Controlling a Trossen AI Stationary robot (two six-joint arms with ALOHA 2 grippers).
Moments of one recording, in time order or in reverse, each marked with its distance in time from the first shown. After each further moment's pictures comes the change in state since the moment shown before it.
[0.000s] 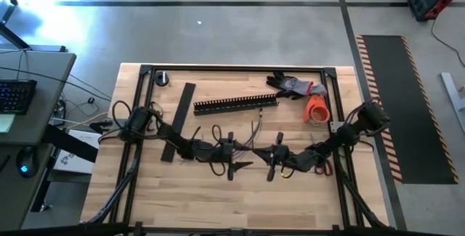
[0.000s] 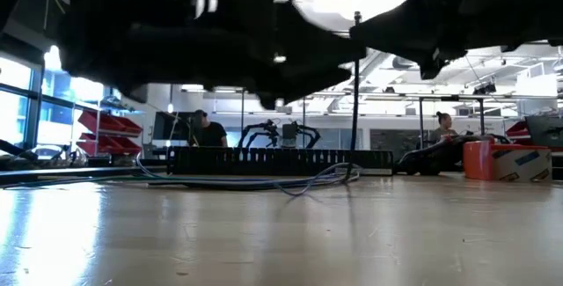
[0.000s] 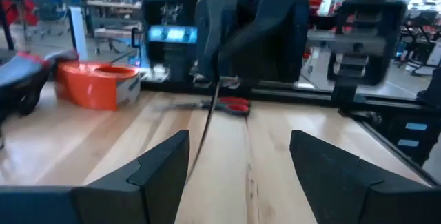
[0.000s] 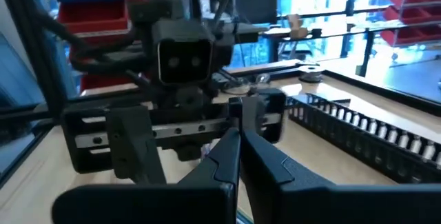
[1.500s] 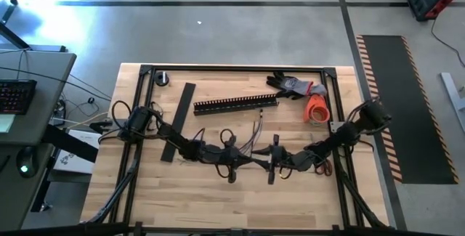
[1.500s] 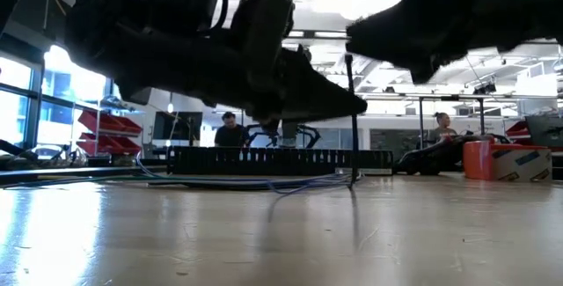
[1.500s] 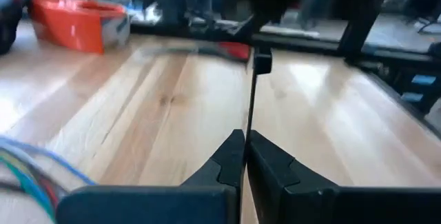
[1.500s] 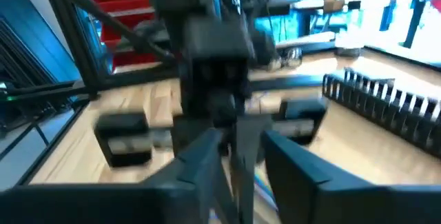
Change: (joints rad) left arm 0.002 -0.002 0.039 -0.249 0.036 -0.094; right arm -0.018 -0.042 0.015 -0.138 -0.130 0.077
